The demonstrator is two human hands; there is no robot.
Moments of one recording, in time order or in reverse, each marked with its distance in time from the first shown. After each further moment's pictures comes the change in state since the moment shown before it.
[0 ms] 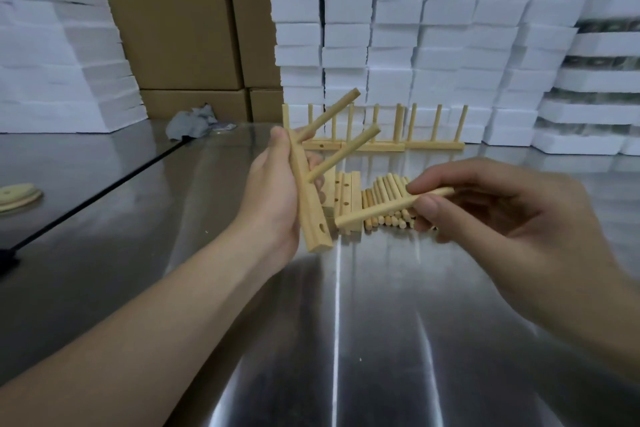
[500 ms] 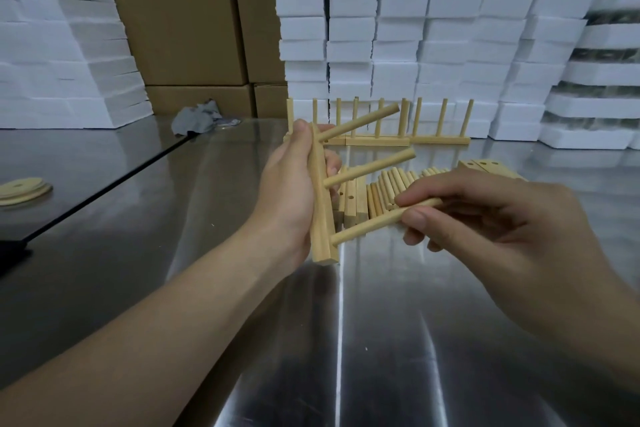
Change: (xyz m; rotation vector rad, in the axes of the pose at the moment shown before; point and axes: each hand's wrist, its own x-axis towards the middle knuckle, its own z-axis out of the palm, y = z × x) left_hand -0.017 0.000 0.009 0.088 -0.051 0.077; right_hand -0.007 -0.004 0.008 -0.034 -0.070 -0.019
